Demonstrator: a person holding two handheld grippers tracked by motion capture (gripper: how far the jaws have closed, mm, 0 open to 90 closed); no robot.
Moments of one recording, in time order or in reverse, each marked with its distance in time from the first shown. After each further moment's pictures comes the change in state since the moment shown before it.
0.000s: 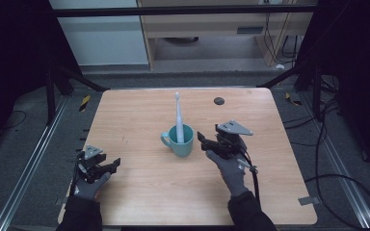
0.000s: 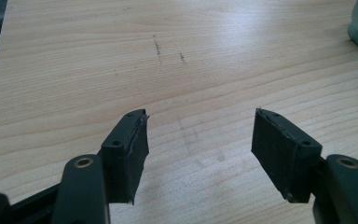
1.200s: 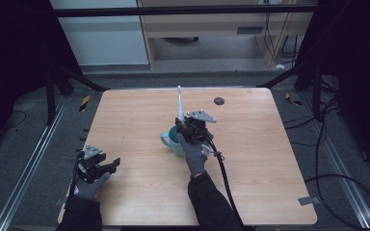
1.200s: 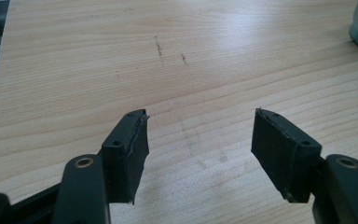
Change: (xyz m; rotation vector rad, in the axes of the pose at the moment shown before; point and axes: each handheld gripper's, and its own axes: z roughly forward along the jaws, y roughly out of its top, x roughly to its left) left arm 0.002 0.000 0.000 -0.002 0.001 -0.001; right arm 0.051 0.012 0.102 -0.004 -0.033 0.135
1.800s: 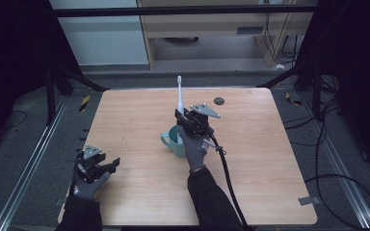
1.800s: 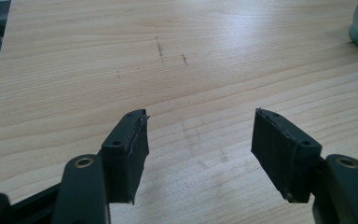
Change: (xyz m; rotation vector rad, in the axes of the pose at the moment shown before) left arm 0.001 0.000 -0.001 0.000 0.001 0.001; right arm 0.000 0.022 -0.007 -0.099 0.040 0.048
